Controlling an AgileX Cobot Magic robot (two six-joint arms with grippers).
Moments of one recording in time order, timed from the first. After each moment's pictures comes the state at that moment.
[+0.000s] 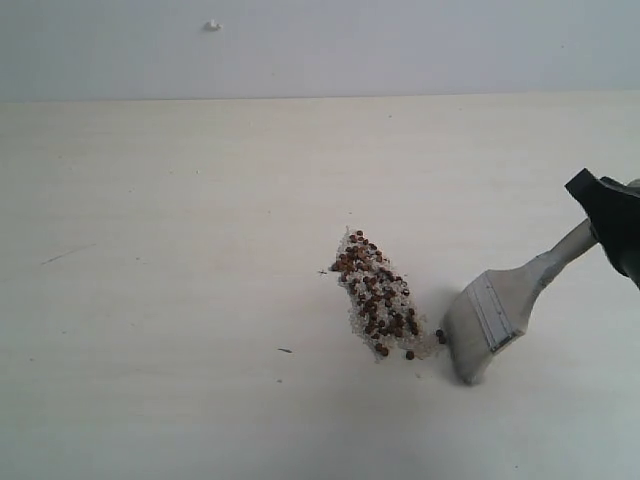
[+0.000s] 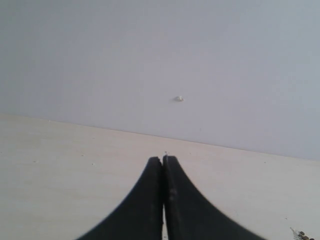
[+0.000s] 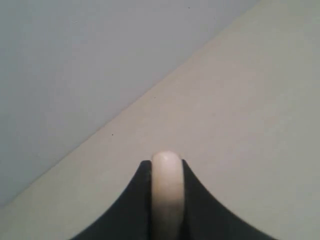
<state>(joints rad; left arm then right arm) 0.09 0.07 0.00 1.58 -0.22 -1.83 0.28 1.64 -0.16 0.35 -1.13 0.57</state>
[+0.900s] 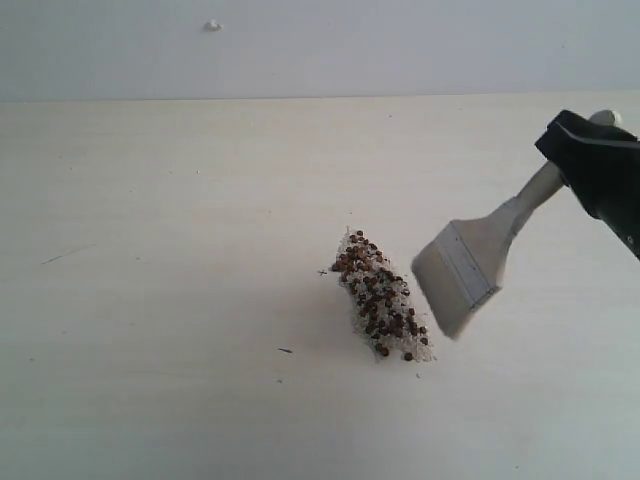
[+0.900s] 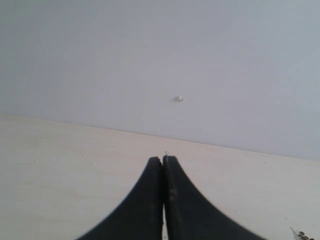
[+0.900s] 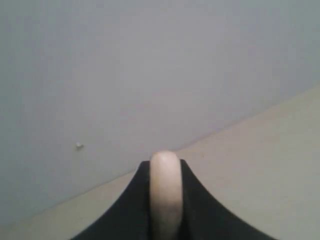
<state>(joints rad) 0.09 0.07 0.00 1.58 -0.22 -1.83 0.28 1.52 -0.25 0.11 -1.13 0.52</state>
